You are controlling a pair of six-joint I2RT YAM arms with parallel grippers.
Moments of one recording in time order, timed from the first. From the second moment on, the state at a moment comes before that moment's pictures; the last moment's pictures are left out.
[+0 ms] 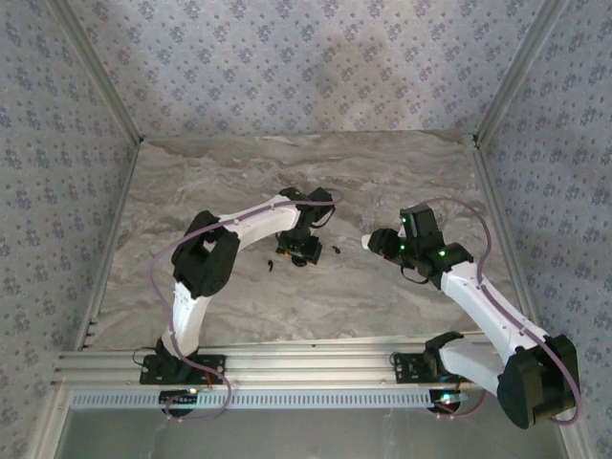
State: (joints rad) left arm -0.80 2.11 1.64 -1.07 0.00 -0.44; right arm 0.35 1.05 0.71 -0.50 -0.14 0.70
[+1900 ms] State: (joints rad) left arm -0.87 1.45 0.83 -0.14 0.35 0.27; right arm 0.36 1.08 0.62 -0.24 -0.77 0.53
